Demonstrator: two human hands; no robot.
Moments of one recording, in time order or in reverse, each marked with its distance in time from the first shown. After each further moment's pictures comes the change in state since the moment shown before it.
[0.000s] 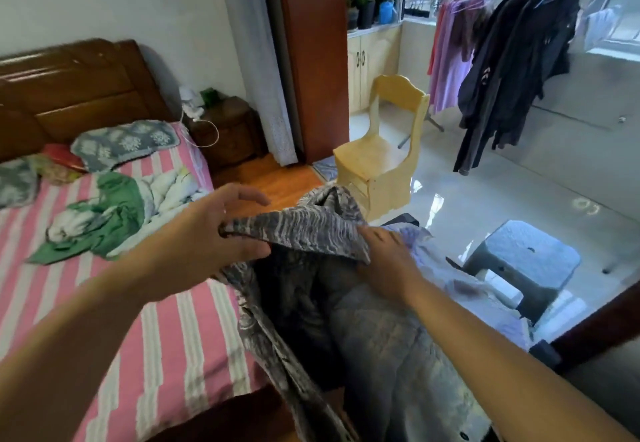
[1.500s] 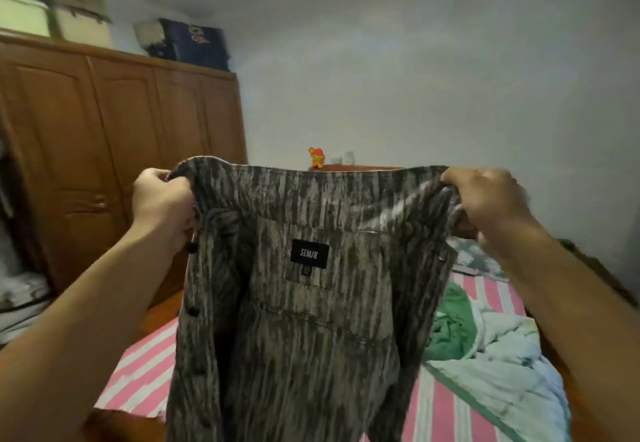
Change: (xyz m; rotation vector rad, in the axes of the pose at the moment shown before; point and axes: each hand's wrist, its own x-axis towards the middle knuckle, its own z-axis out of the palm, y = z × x) left_hand -0.437 -0.281 -0.599 -0.264 1.809 -0.261; right_hand 0.127 -0.830 0.037 1.124 -0.140 -0.443
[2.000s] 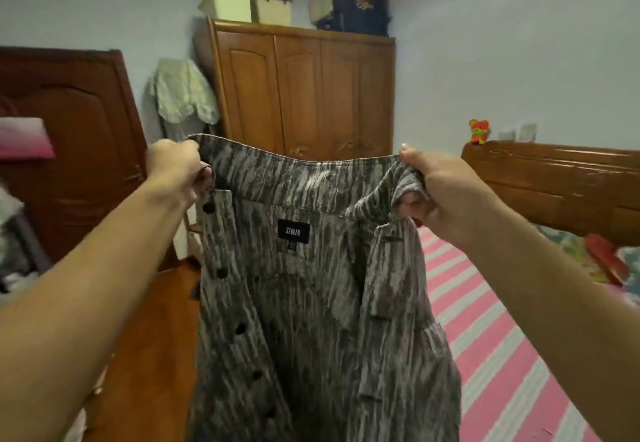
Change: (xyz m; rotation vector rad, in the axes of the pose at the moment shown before) left_hand 0.076 -0.009 -0.219 0.109 0.501 -0.077; right_hand -0.077 -0.003 0.300 0.550 -0.834 0.282
